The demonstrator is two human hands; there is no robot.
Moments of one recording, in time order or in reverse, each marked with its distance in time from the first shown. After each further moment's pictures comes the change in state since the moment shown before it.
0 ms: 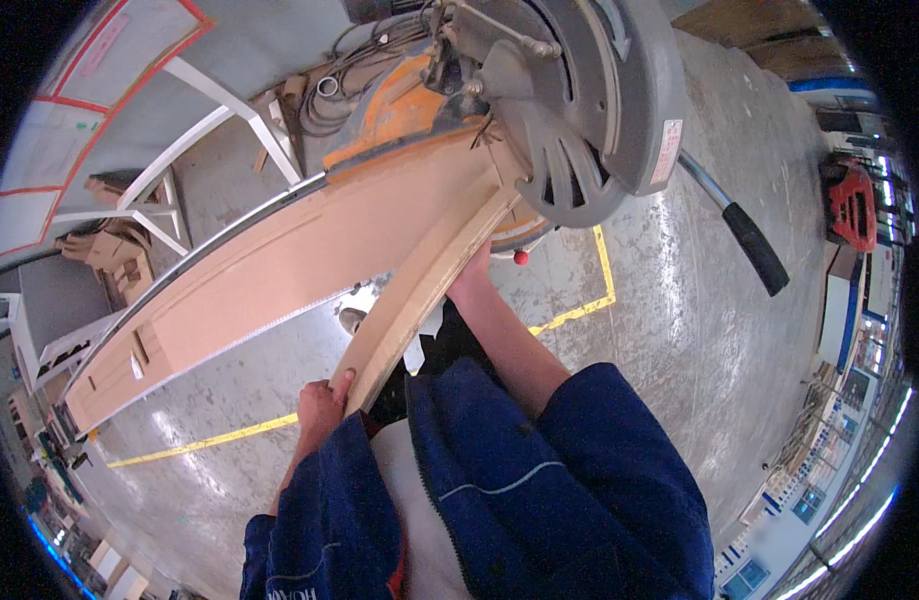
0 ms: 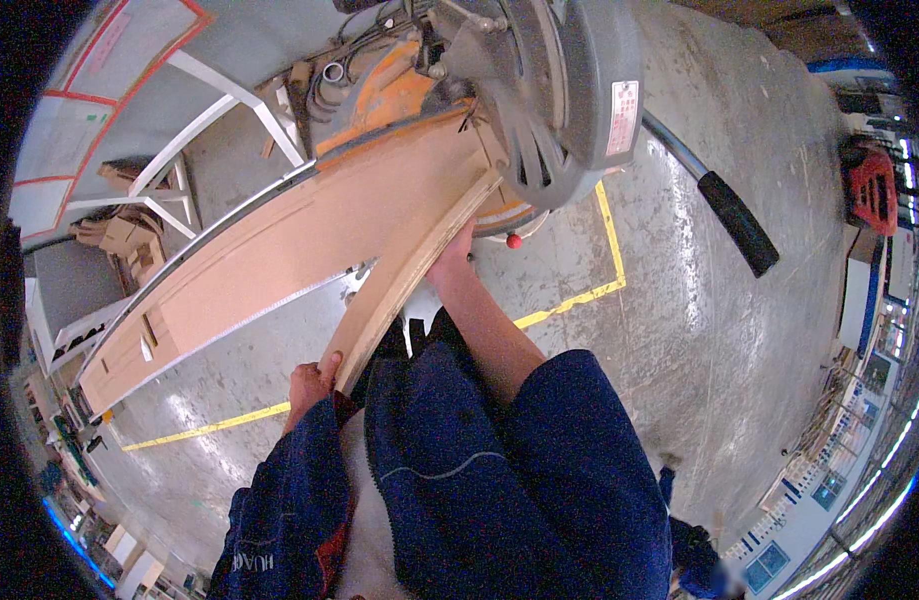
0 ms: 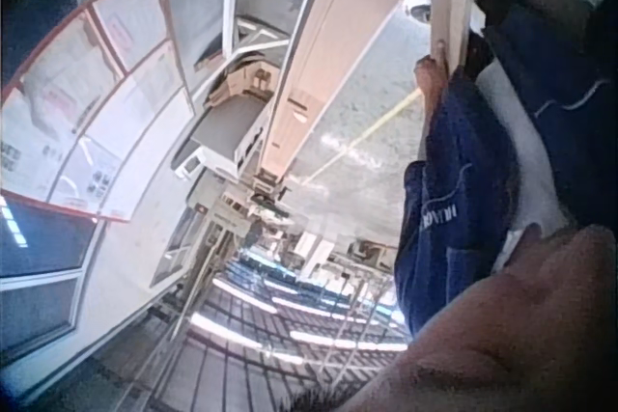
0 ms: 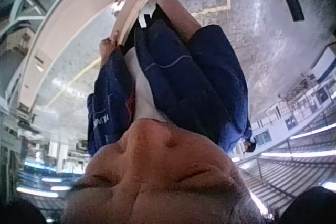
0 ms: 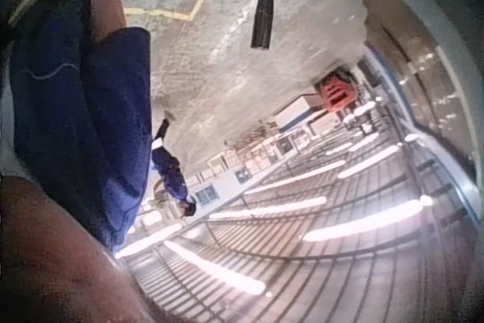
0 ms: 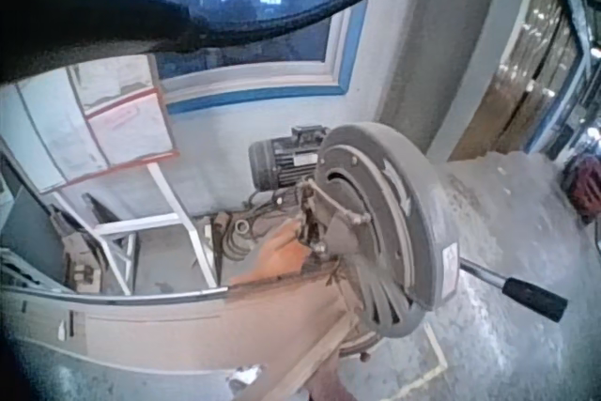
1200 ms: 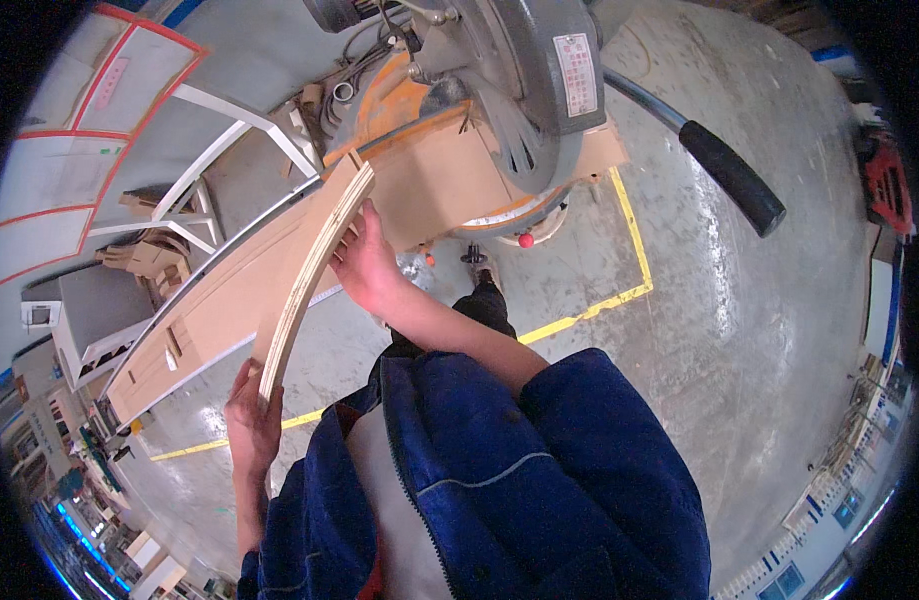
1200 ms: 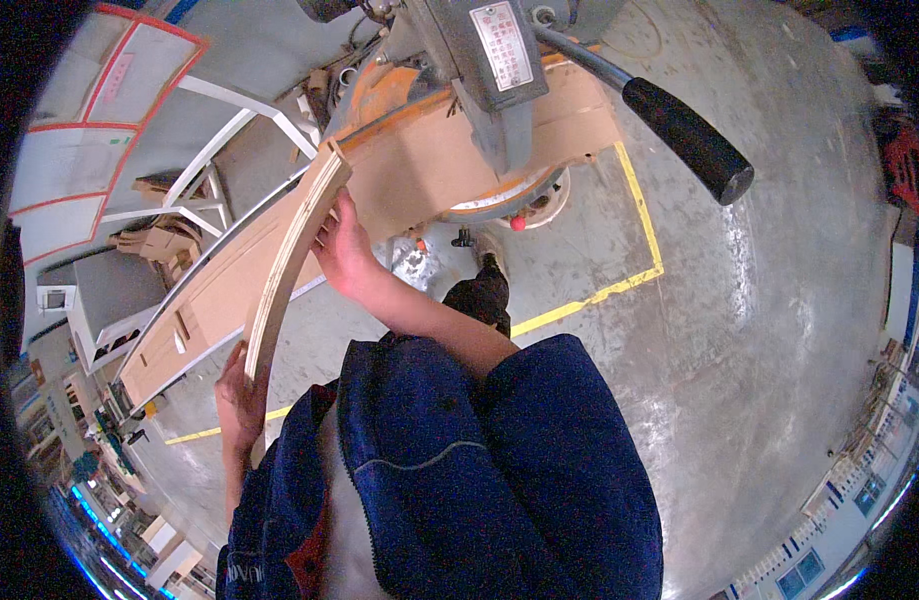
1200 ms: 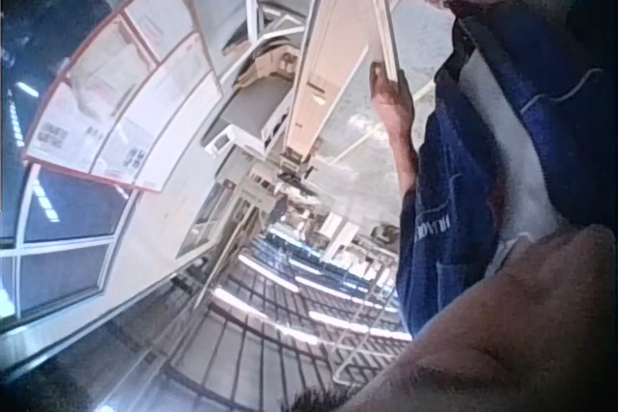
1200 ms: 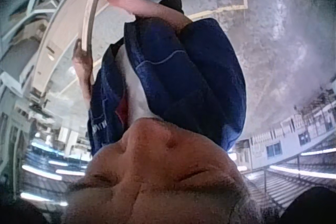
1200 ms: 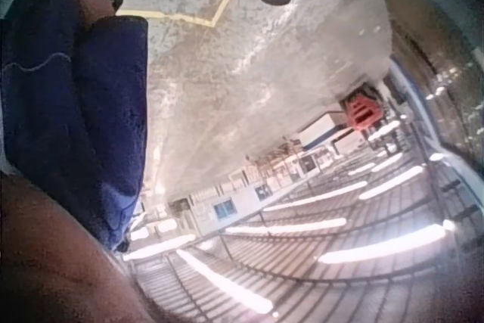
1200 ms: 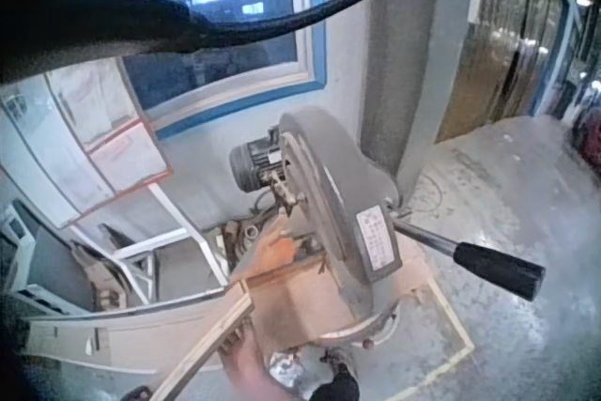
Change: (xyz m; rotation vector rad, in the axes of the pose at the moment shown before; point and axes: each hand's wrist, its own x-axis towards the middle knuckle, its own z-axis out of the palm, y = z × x) left_hand -0.123 0.073 -0.127 0.032 0.382 0.447; right_hand -0.058 0.071 0.073 0.013 -0.339 0.263
